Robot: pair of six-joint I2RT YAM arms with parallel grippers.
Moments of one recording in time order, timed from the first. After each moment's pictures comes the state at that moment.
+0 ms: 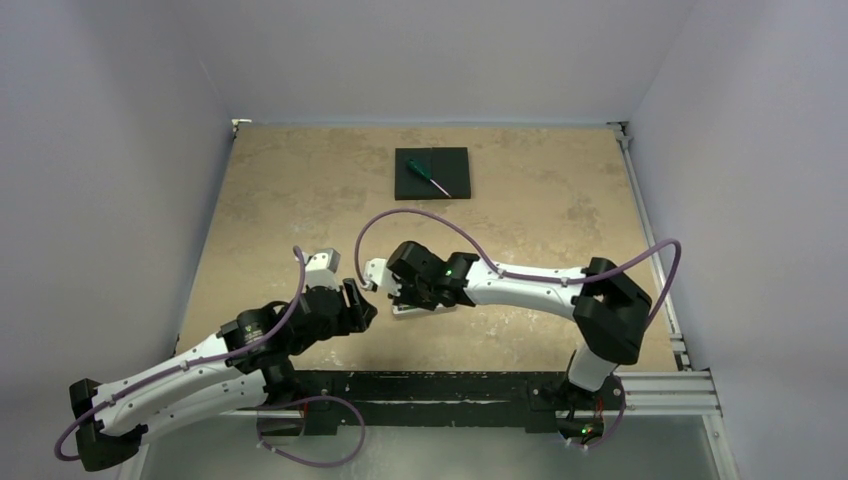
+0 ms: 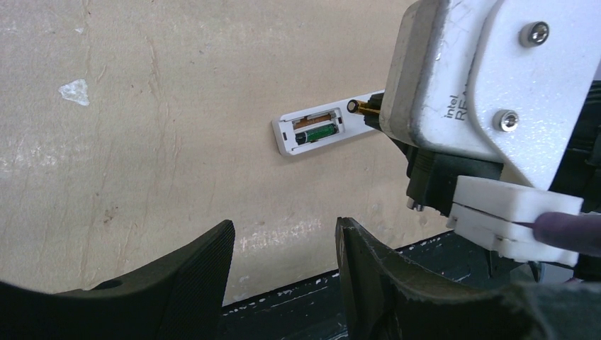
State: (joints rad) left arm -1.05 0.58 0.56 -0.69 -0.42 -0.97; right arm 1.10 1.68 1.15 -0.49 0.12 -0.35
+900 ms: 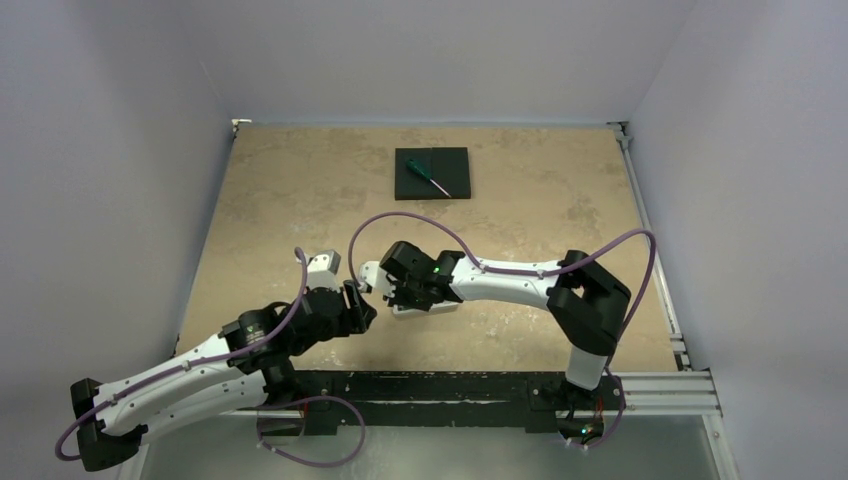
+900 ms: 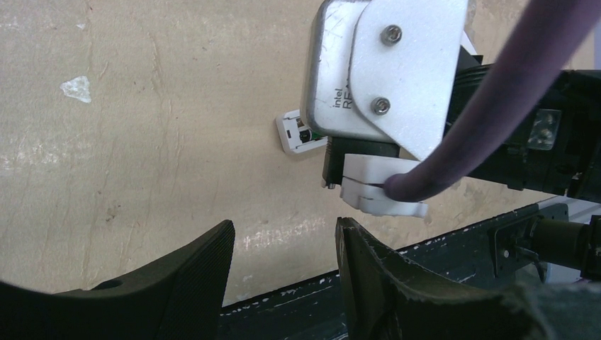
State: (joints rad) left arm -1.05 0.59 0.54 -0.69 -0.42 -0.97; right arm 1.09 1.79 1.19 -0.48 0.06 -0.37
